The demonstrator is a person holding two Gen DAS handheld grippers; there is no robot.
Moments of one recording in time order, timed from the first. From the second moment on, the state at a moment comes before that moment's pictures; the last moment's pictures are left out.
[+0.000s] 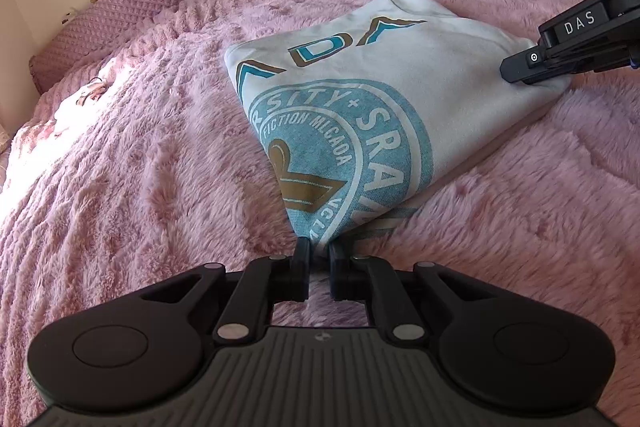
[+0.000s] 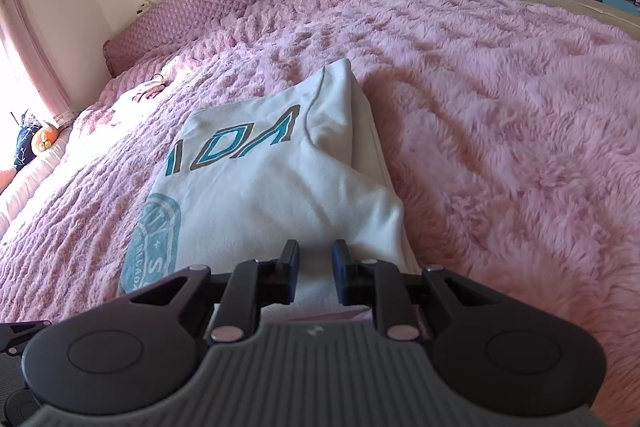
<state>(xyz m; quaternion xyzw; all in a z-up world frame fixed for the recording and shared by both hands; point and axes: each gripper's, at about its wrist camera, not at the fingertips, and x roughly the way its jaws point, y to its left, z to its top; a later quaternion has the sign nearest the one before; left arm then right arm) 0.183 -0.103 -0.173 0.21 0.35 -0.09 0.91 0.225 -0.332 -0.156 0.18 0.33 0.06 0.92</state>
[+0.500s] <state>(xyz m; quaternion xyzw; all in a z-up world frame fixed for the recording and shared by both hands) 0.200 -0.047 -0.110 -0.08 0.30 -0.15 0.94 0.237 -0.327 -0.126 0.19 0.28 0.11 0.94</state>
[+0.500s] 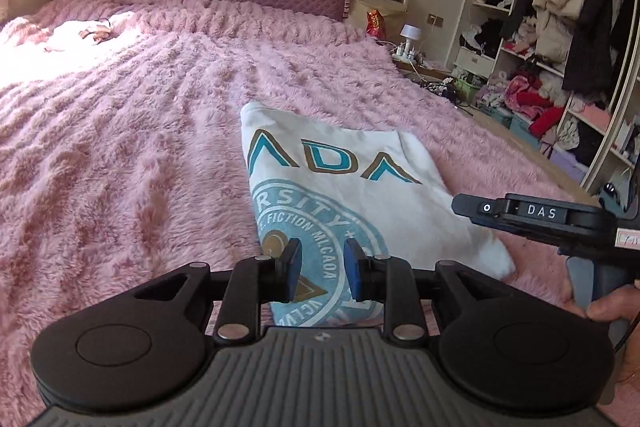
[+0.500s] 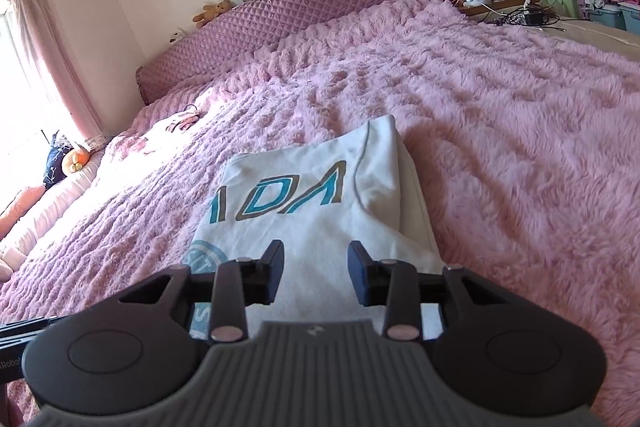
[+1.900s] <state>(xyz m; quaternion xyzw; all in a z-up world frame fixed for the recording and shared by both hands) 0.423 0.048 -0.227 -0.43 0.44 -0.31 0.72 0.377 -0.438 -0.196 0.39 0.40 0.26 0.79</state>
